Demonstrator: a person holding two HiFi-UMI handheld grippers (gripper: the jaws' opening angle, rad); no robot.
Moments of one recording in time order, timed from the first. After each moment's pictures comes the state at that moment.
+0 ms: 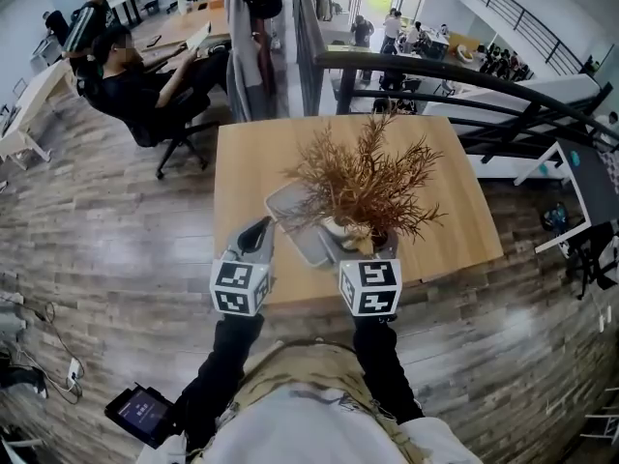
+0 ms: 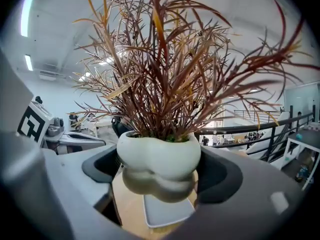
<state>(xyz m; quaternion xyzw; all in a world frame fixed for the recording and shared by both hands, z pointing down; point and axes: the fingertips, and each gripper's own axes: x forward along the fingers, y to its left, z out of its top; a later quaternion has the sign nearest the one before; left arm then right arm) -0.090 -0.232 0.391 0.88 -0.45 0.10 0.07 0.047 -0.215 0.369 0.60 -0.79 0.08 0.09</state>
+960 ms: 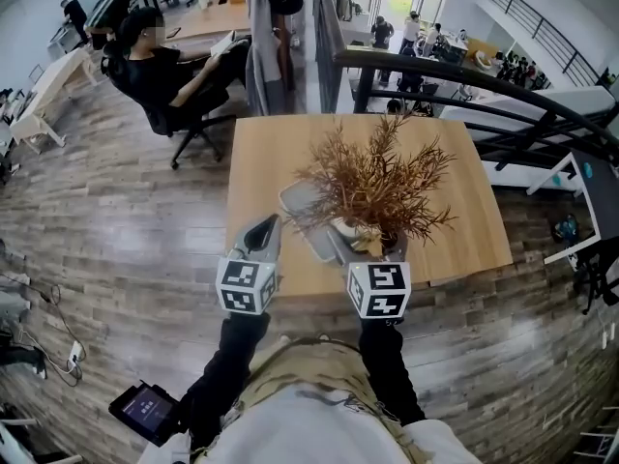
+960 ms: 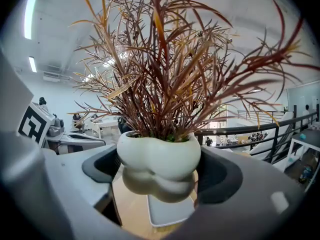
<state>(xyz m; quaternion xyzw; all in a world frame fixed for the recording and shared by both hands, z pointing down) -0.101 -0.223 0.384 0.87 -0.48 0.09 0.08 0.042 -0.209 0.363 0.58 -0.80 0.08 0.08</state>
